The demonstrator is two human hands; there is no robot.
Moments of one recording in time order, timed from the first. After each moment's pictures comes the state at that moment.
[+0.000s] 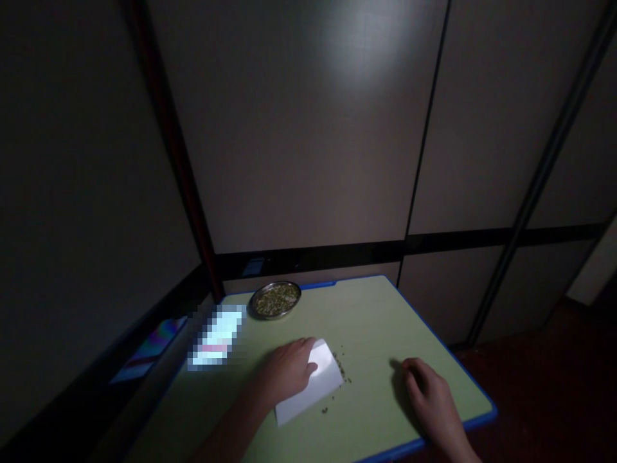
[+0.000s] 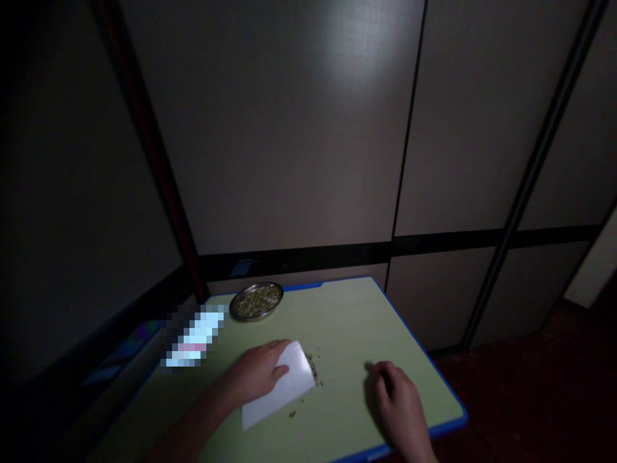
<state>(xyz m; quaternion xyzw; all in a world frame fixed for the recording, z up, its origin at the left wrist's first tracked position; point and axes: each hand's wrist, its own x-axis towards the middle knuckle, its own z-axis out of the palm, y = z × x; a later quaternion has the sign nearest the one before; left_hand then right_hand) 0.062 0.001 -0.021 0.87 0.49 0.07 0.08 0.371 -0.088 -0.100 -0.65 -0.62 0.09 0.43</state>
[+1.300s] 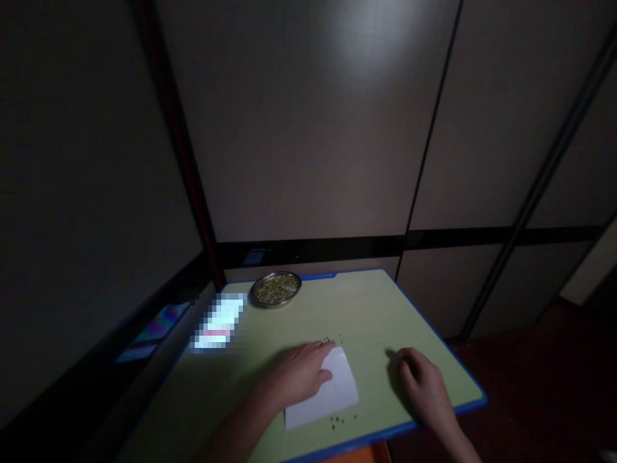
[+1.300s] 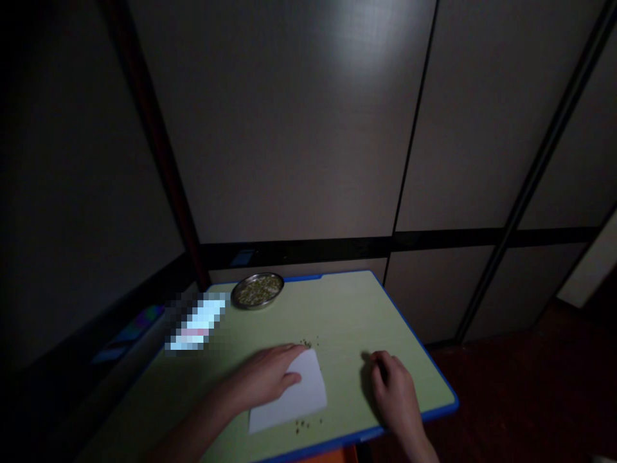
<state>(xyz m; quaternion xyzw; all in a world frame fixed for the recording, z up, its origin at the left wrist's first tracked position) 0.084 -0.035 -0.008 0.88 0.43 0.07 0.17 0.371 -0.090 -0.093 -0.65 -0.63 0.07 0.42</state>
